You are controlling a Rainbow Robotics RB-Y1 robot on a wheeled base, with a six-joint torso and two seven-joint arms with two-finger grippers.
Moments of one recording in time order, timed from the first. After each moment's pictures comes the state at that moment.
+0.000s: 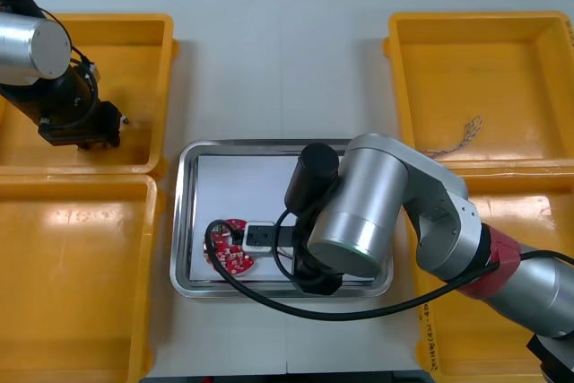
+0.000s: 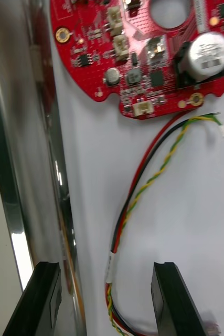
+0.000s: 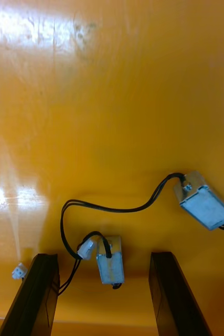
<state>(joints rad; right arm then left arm) -0.63 -0.41 0.83 -1.93 -0.64 1.68 1.89 -0.80 0.71 -0.25 -1.12 0.73 1.51 -1.30</state>
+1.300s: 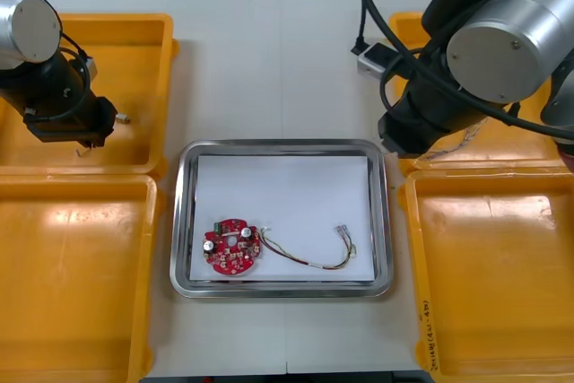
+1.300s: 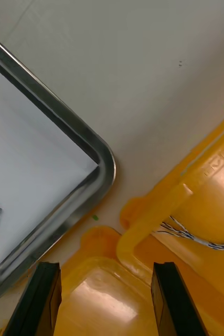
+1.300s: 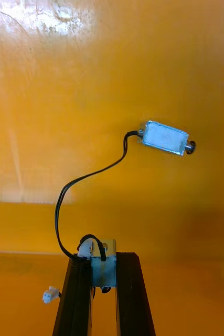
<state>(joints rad) -0.78 -0.60 0.33 -1.97 -0.74 1.92 1.53 -0.78 0.71 -0.17 -1.29 0.72 1.72 -1.30</state>
